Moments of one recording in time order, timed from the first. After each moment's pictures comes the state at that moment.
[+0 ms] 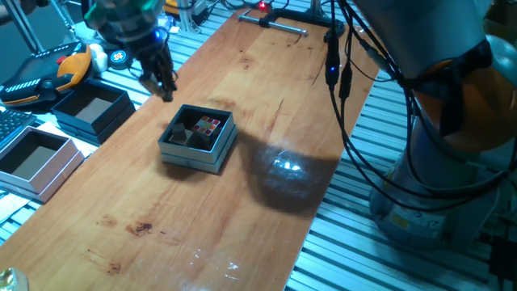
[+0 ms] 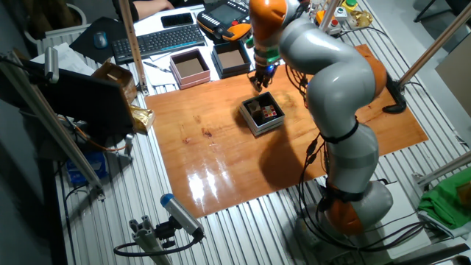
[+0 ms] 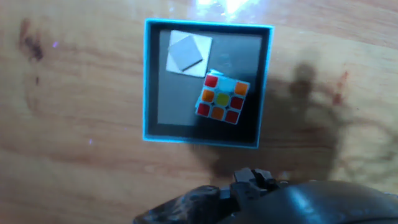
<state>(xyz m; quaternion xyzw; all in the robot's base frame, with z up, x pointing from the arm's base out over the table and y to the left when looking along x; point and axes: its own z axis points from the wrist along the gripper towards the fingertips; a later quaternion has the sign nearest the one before) 0.604 0.065 0.174 0.17 -0.98 0.02 0.07</state>
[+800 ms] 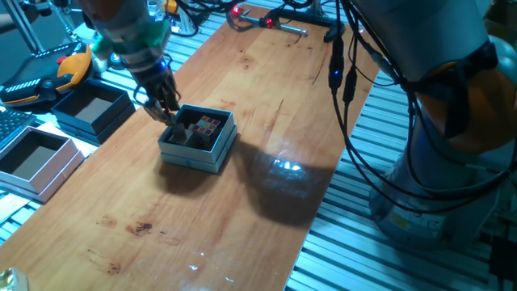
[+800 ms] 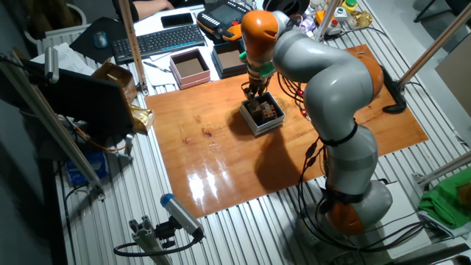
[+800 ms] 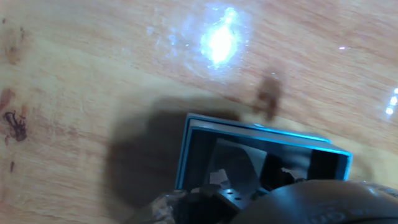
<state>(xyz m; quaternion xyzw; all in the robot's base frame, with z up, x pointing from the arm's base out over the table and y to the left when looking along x) 0.590 0.084 0.126 0.18 -0.98 0.03 0.05</state>
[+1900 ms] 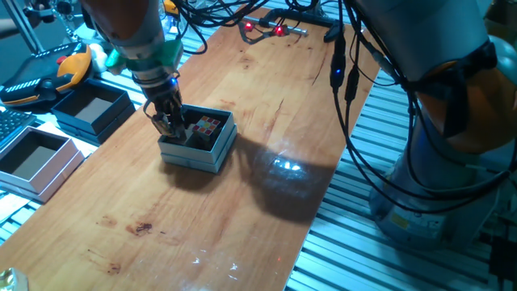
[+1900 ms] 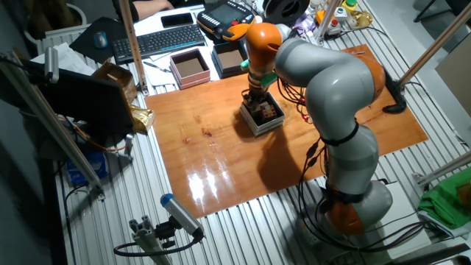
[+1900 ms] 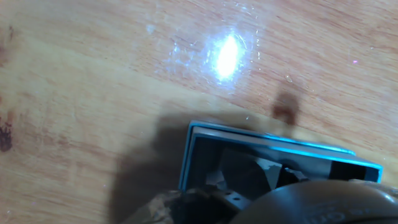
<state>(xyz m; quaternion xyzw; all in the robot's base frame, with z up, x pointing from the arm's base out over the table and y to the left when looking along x) 0.587 0.085 0.094 0.18 -0.98 0.01 0.03</state>
